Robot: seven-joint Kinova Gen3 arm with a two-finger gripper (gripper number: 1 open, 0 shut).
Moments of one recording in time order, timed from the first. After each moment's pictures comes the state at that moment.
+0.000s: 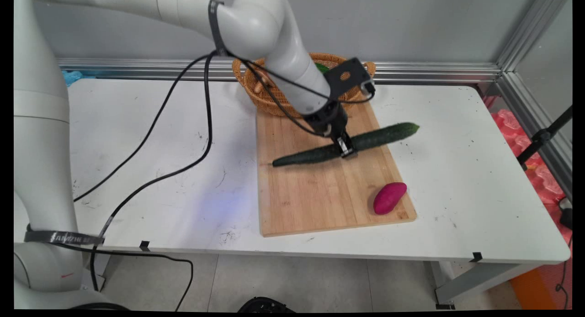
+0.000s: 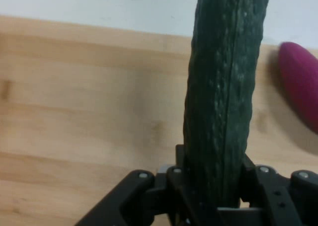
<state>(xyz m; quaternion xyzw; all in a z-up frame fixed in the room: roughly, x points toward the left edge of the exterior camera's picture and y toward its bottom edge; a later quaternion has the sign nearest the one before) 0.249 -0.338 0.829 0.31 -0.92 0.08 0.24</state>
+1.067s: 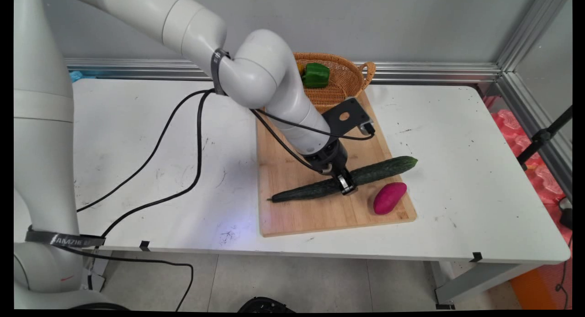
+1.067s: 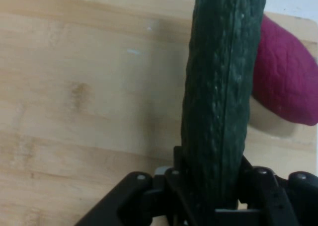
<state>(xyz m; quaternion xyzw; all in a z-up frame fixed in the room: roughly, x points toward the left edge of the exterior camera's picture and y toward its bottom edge) 0.229 -0.293 0.782 0.33 -0.91 0.05 0.24</state>
